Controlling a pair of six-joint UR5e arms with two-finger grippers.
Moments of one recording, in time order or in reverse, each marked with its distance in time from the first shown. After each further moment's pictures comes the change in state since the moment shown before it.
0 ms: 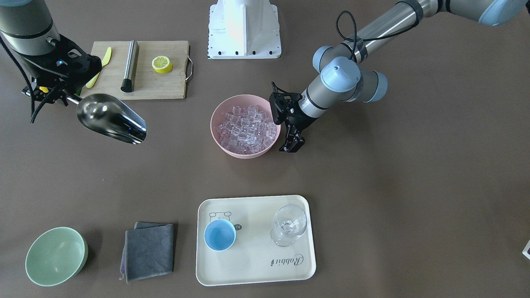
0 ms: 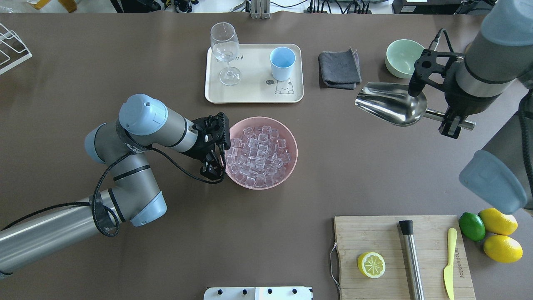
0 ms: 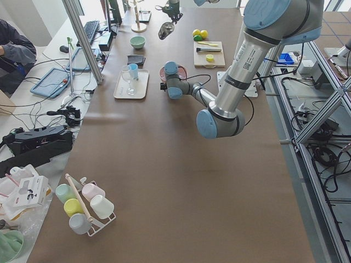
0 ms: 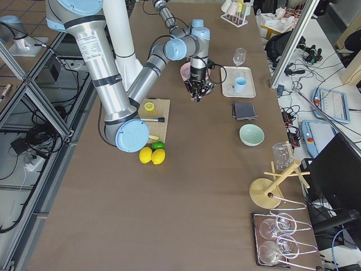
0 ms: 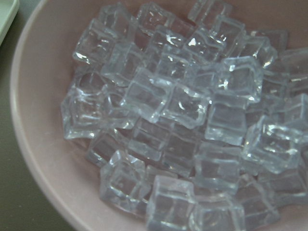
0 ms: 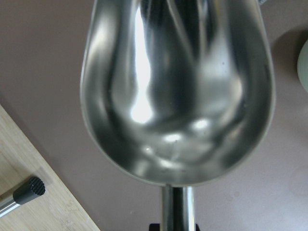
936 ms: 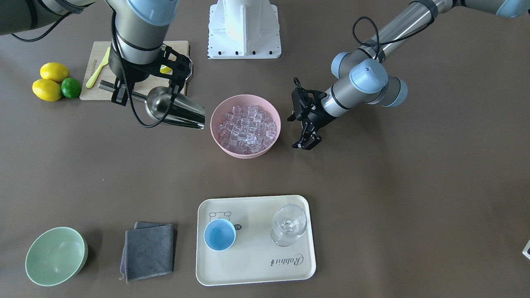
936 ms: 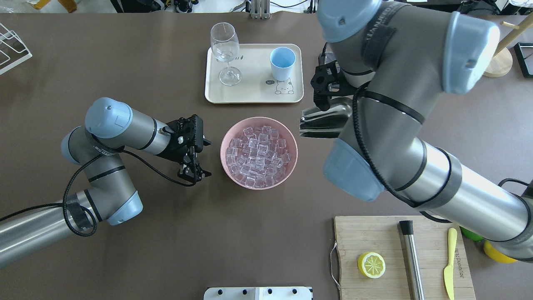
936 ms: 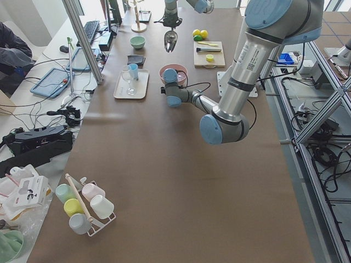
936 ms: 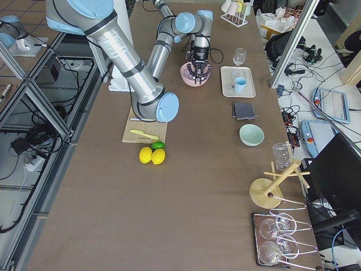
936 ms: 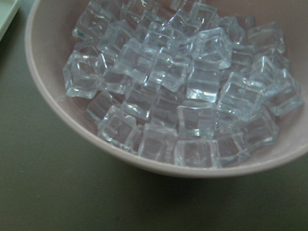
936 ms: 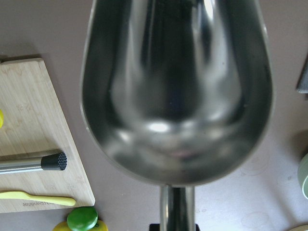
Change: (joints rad) left arm -0.033 0.095 0.005 -0.206 -0.072 -0.010; right arm -0.175 0.456 -0.266 -0.369 -0.197 -0.265
